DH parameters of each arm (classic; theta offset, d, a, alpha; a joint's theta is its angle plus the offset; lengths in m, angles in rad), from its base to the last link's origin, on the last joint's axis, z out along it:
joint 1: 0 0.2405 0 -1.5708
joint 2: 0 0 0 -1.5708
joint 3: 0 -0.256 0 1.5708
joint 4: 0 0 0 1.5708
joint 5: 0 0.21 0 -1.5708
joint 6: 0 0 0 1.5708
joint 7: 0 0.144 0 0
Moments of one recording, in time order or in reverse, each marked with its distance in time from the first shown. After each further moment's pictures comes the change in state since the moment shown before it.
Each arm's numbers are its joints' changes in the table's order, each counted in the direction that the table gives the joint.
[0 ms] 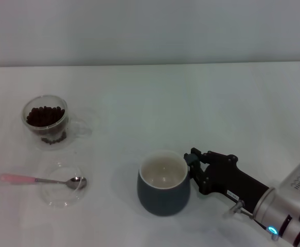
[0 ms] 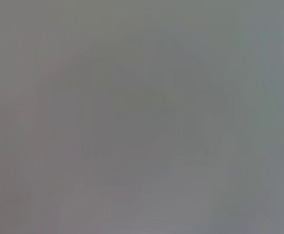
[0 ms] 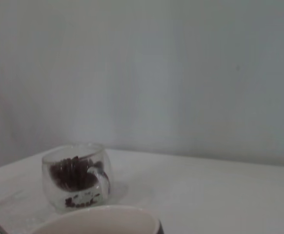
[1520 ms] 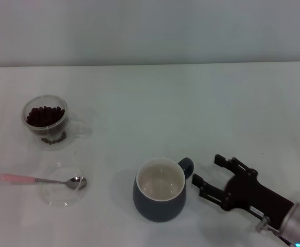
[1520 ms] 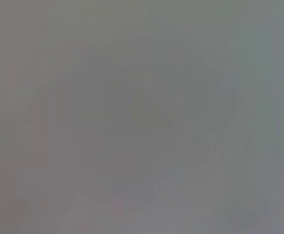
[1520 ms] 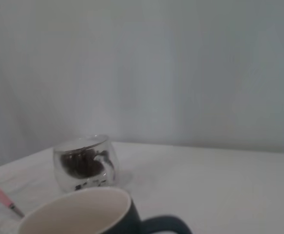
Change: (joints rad) left arm 0.000 0.003 0.000 0.024 -0.001 -0.003 0.000; right arm -0.073 -0.021 0.066 -0.092 -0.056 -0.106 0.119
